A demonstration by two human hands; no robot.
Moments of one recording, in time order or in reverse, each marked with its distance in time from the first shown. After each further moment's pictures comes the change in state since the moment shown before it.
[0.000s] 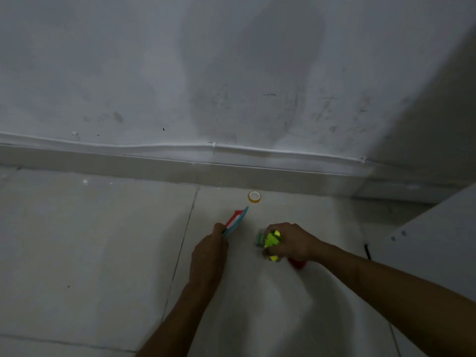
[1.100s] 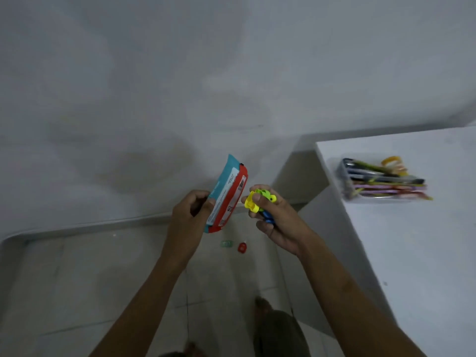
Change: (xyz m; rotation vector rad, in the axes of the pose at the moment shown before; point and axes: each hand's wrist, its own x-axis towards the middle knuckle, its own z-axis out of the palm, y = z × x) left_hand 0.011 0.368 -0.544 -0.740 -0.249 -0.009; right_hand -0.341 -0.438 -0.330 1.427 0.319 -0.004
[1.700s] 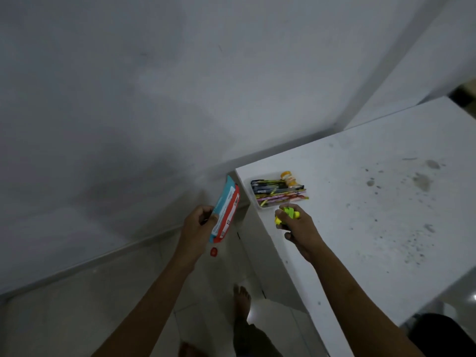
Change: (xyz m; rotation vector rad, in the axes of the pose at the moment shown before) left_hand -0.022 0.160 0.098 0.024 -0.278 -0.178; right_hand -0.164 -0.134 -0.083 -0.331 0.658 -0.034
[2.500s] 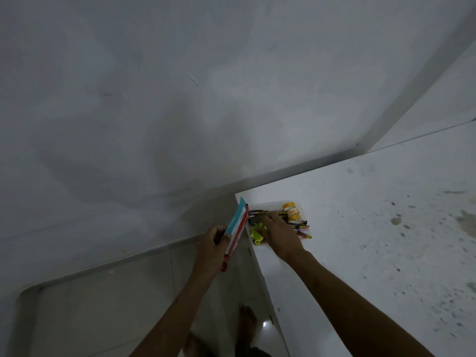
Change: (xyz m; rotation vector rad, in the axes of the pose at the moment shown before) left_hand 0.057 0.020 0.085 0.099 0.128 -0.075; right_hand 0.138 -0.002 -0.001 -1.097 -0.221 -0.548
